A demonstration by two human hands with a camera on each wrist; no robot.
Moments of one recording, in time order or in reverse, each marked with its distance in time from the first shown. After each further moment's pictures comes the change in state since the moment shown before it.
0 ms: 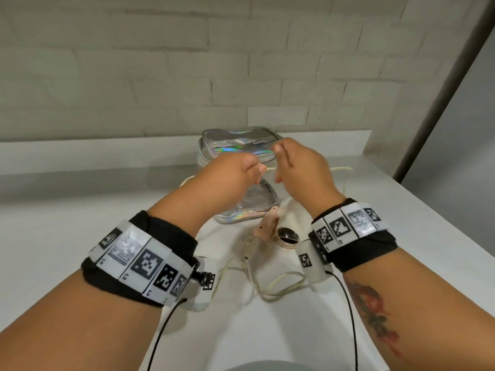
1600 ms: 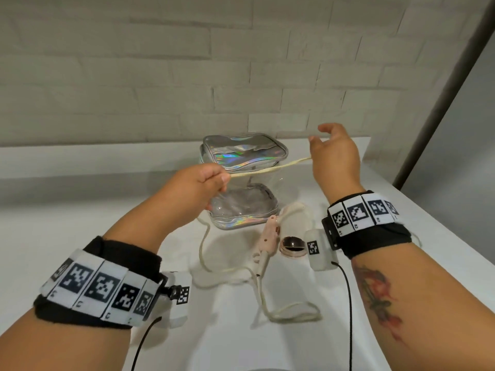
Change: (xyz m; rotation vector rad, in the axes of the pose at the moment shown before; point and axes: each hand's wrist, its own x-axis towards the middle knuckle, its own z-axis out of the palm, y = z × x) left_hand -0.021 -0.043 -0.021 -0.257 0.079 -0.062; right_hand 0.026 0.032 -0.025 0.243 0.271 0.379
